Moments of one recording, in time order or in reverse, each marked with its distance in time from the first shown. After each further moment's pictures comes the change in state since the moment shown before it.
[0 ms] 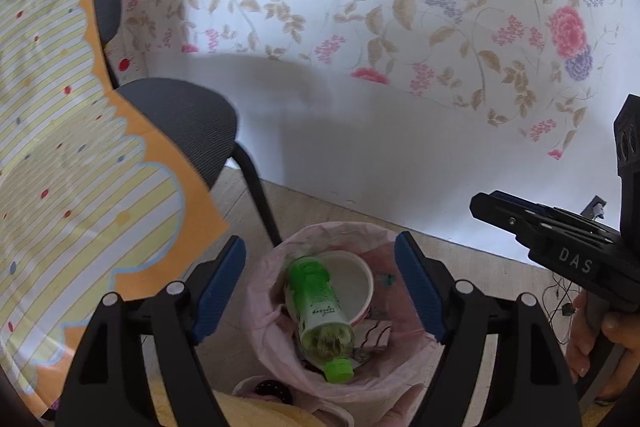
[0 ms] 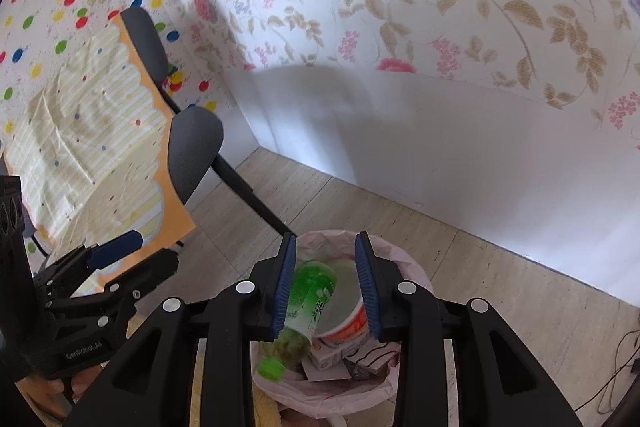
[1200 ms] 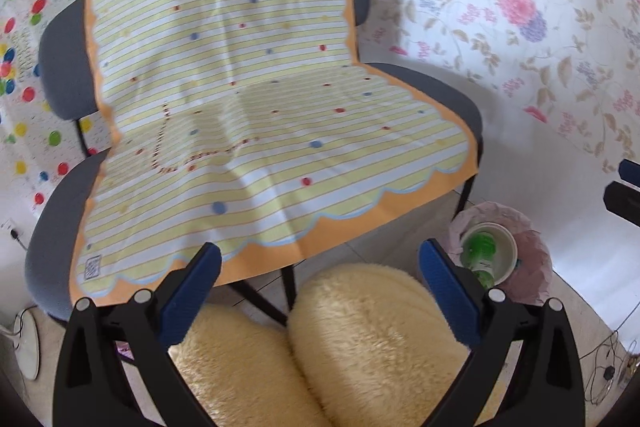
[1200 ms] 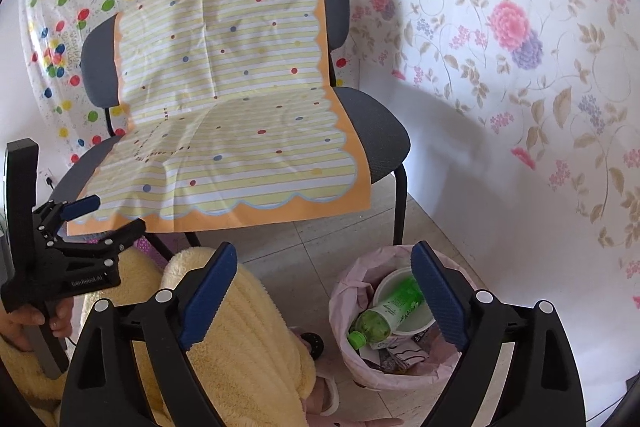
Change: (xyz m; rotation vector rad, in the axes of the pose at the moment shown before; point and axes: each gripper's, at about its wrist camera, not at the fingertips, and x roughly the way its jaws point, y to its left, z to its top) left arm -0.191 0.138 -0.095 -0.291 -0.026 0.472; right arm -0.089 0.188 -0.029 -0.493 0.022 0.128
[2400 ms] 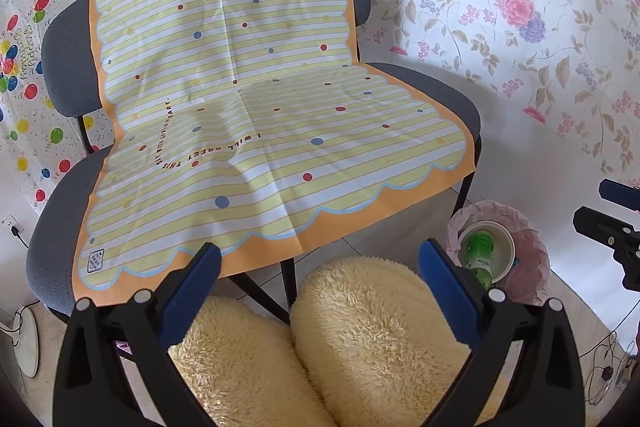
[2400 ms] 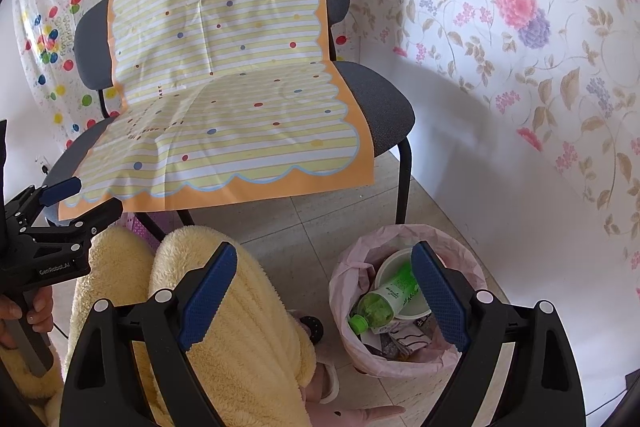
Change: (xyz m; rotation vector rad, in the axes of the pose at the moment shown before) left arm -0.006 0.000 -0.003 0.003 -0.002 -0.011; right arm 0.022 -0.001 -0.012 0.001 0.068 0.002
